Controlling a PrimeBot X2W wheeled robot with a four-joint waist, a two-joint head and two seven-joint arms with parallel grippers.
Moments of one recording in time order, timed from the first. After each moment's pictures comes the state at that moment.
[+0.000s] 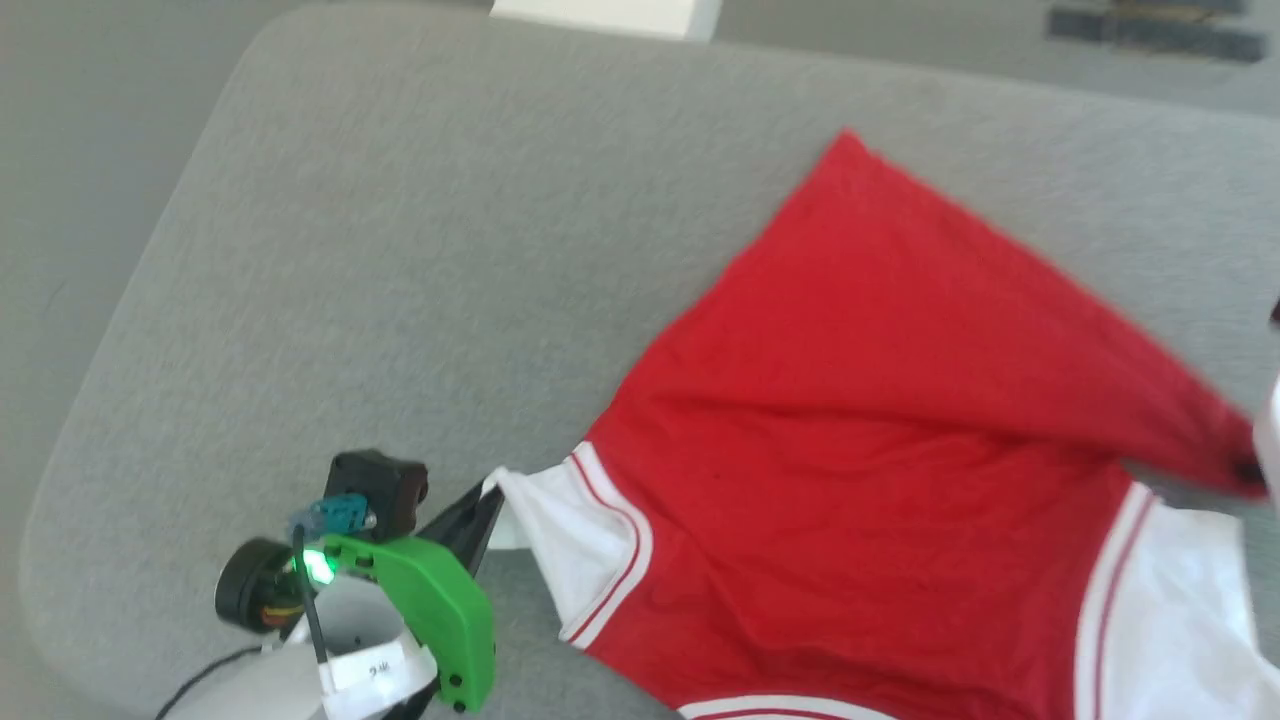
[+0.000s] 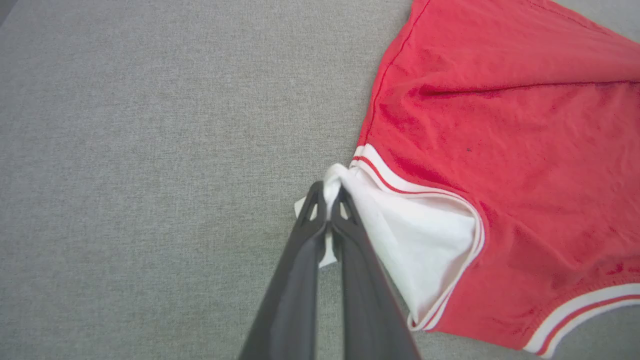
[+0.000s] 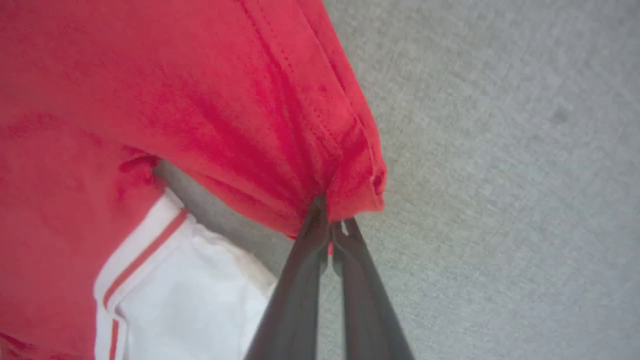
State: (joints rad) left arm -0.35 0.73 -0.90 -0.24 -0.90 0.40 0.12; right arm -0.47 -0.76 0.28 0.32 0.69 0.13 1.05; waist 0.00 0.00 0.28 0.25
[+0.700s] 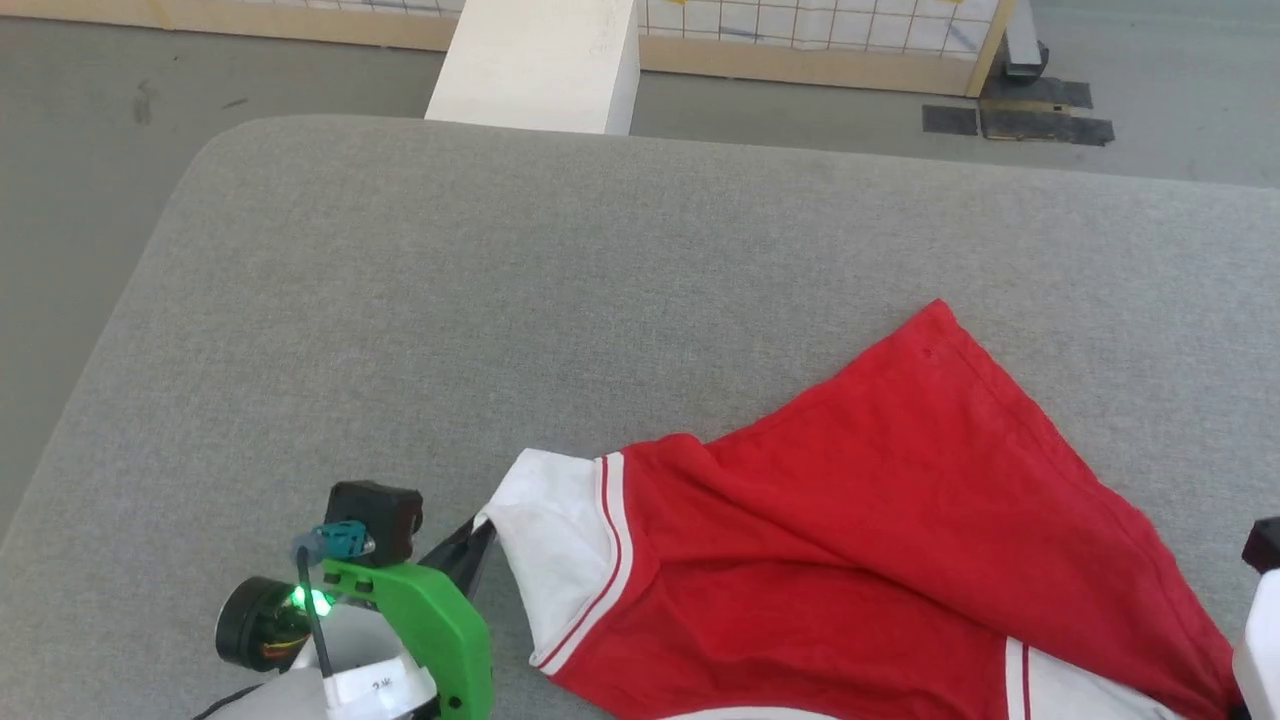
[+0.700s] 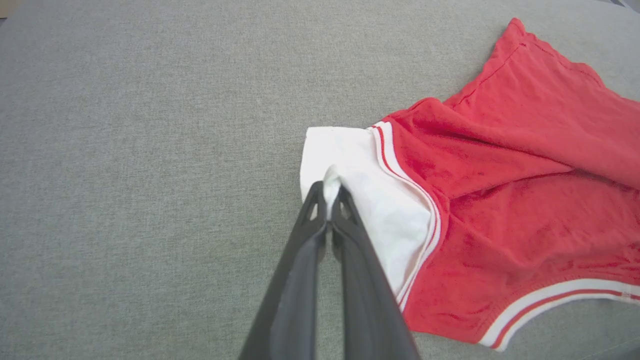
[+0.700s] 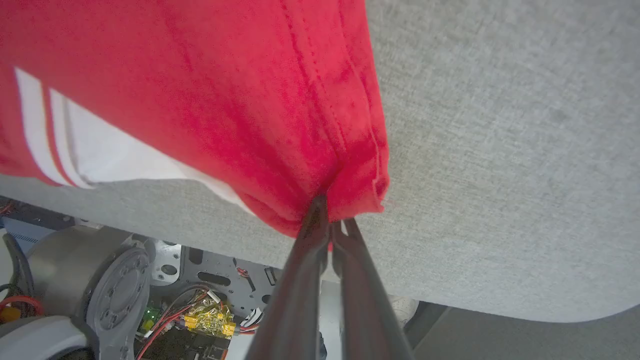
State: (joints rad) left arm -0.30 0.72 -0.91 -0.20 -0.92 0.42 0.12; right arm 0.06 -0.60 -0.04 0.00 0.54 0.13 1.25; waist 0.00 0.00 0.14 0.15
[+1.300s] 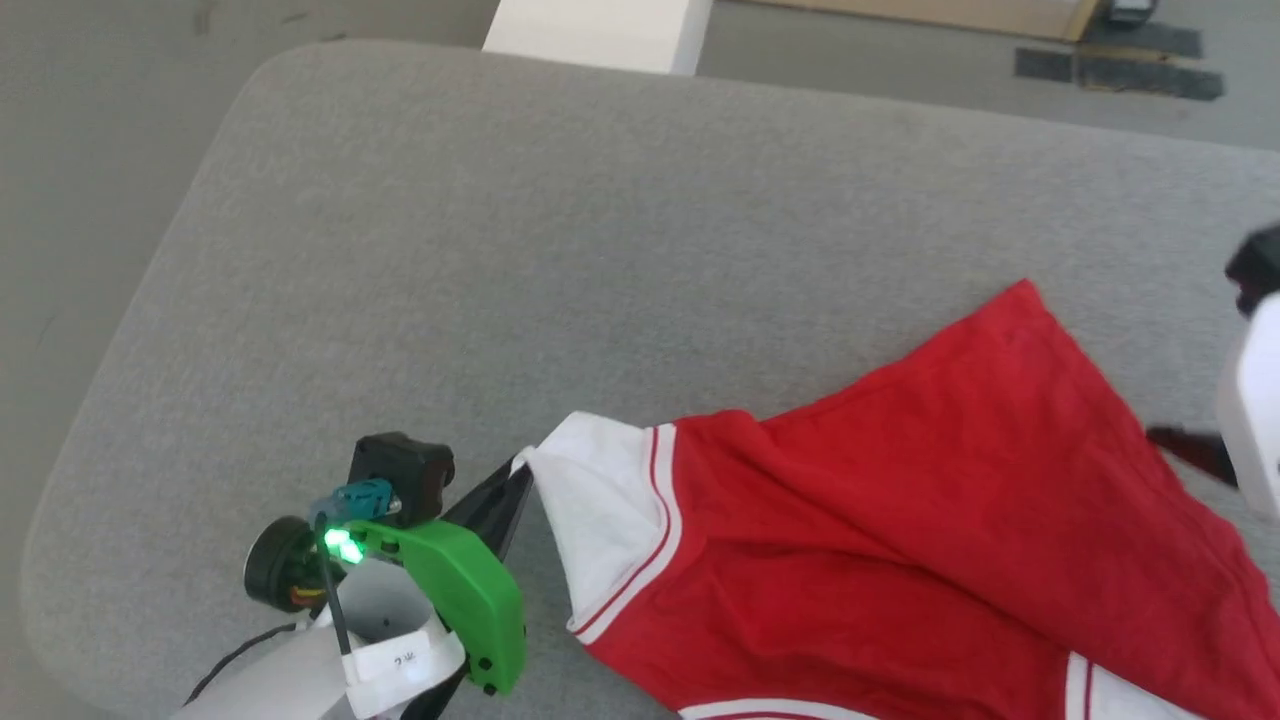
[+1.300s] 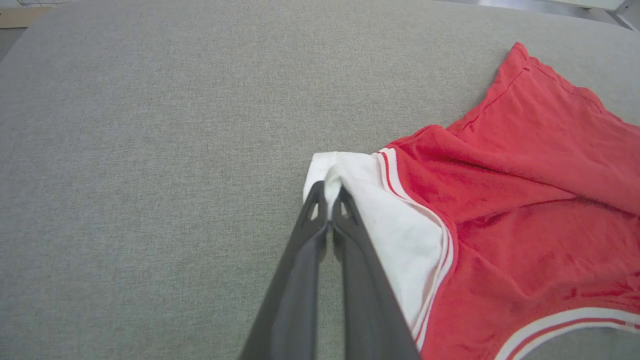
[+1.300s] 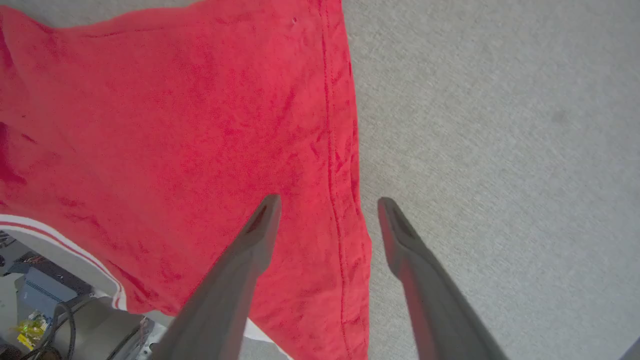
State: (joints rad) left arm -0.38 0.69 -0.91 -0.24 -0.89 0.41 0.12; right arm -0.37 -0.61 0.05 -0.12 0.60 0.13 1.35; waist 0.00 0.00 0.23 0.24
